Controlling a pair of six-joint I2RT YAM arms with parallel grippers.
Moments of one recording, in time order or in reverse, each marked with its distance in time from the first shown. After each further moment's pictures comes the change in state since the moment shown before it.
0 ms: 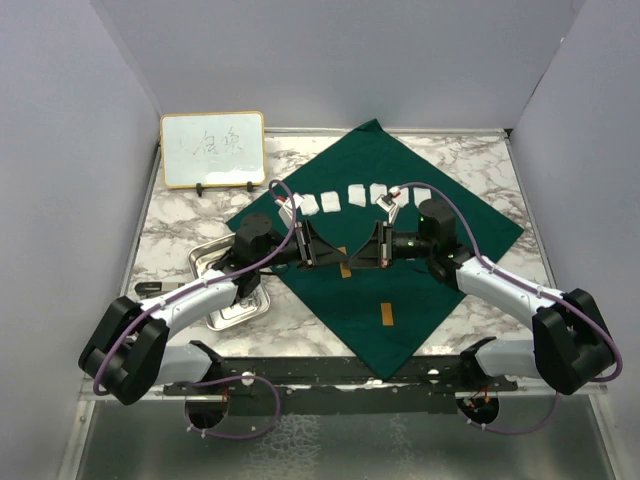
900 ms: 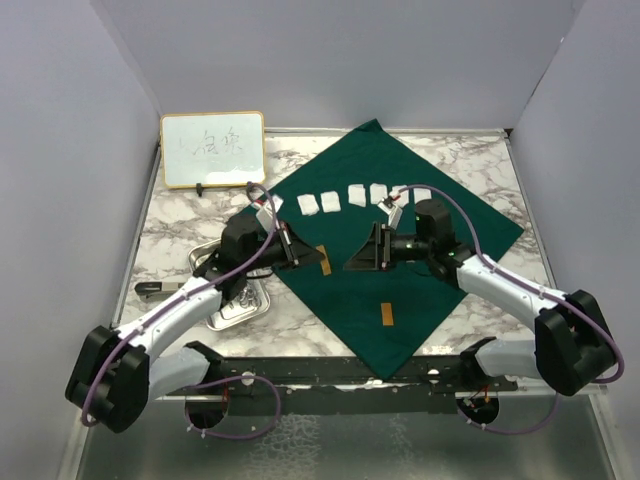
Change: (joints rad) left arm 0.063 -0.138 -0.050 -0.141 -0.056 0.055; right arm 0.000 -0.003 0.008 -0.112 0.064 -0.063
